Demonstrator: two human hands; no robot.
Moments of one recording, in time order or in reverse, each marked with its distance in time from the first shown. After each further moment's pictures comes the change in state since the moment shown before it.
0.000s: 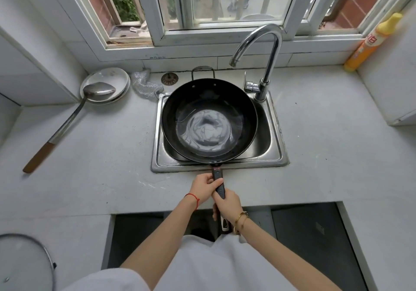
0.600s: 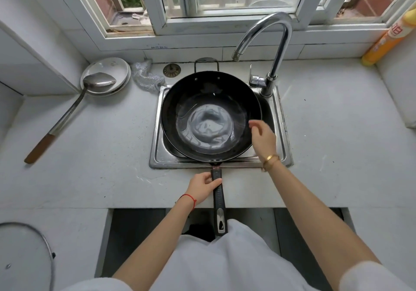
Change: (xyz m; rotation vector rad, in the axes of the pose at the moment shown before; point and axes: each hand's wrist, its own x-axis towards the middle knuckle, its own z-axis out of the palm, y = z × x) left_hand 0.003 -0.003 0.000 0.032 -0.002 -0.049; right_hand 0.098 -0.091 -0.124 -0.060 0.423 -0.386
